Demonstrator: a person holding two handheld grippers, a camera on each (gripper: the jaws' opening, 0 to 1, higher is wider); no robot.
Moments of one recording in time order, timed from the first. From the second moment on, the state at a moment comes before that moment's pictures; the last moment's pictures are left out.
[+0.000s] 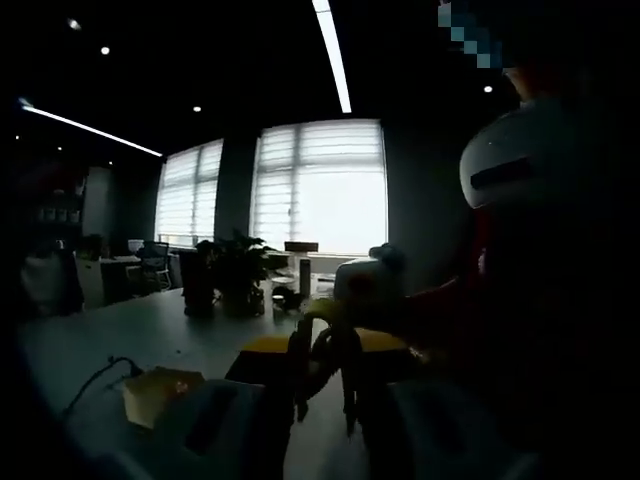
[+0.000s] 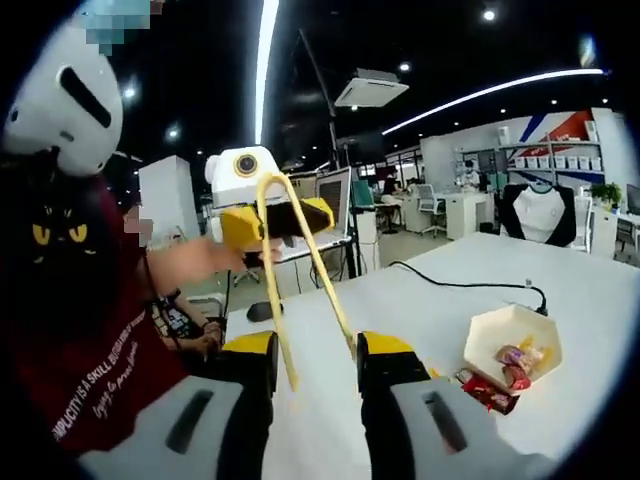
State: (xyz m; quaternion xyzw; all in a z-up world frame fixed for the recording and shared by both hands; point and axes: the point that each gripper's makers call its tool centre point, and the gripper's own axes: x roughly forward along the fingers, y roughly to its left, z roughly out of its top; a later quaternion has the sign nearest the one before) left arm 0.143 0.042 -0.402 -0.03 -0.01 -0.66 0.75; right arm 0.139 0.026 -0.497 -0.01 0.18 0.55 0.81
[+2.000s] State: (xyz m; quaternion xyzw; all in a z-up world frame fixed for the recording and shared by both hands) left arm 0.151 0.094 -0.450 -0.06 0.06 -0.60 0.79; right arm 0.145 -0.099 -0.649 -0.19 0.49 0.38 0.76
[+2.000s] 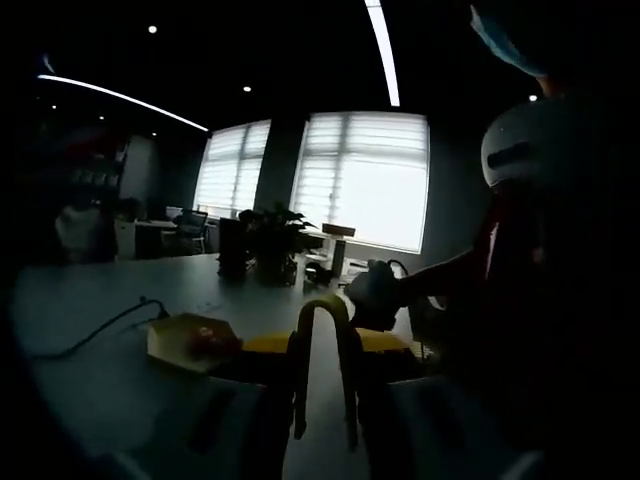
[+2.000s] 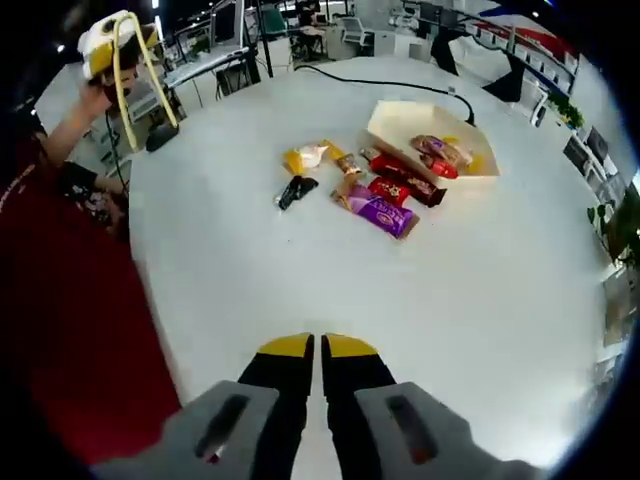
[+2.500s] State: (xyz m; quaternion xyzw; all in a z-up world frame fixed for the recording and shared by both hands) left arm 0.150 0.102 -0.458 -0.08 0.07 -0.59 0.80; right arm 0.133 -0.117 -0.679 -0.23 0.54 0.36 0.73
